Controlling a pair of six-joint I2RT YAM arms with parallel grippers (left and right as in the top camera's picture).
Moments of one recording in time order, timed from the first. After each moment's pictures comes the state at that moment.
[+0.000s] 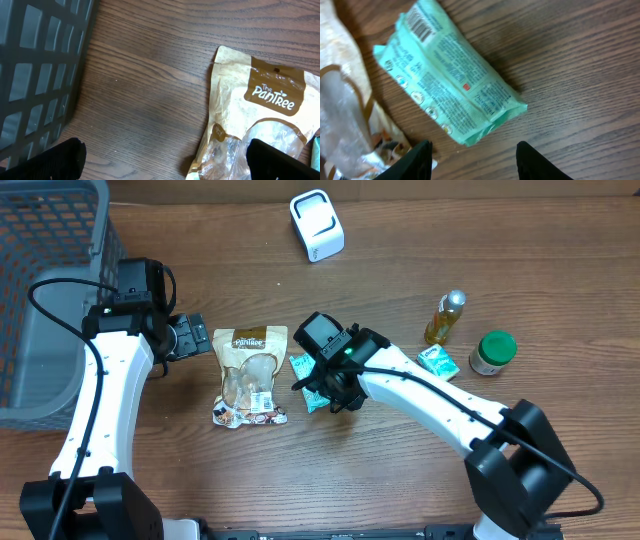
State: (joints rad) left arm 0.07 1.57 1.28 -0.96 -0.13 -0.26; right arm 0.76 1.85 1.35 -0.89 0.00 1.22
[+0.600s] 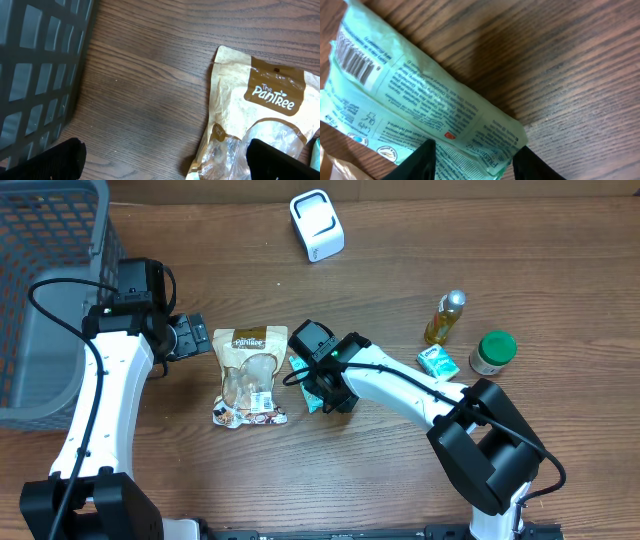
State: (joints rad) left arm 0.07 1.57 1.28 -0.96 -0.12 -0.26; right arm 0.76 1.98 1.33 -0.79 0.02 1.33
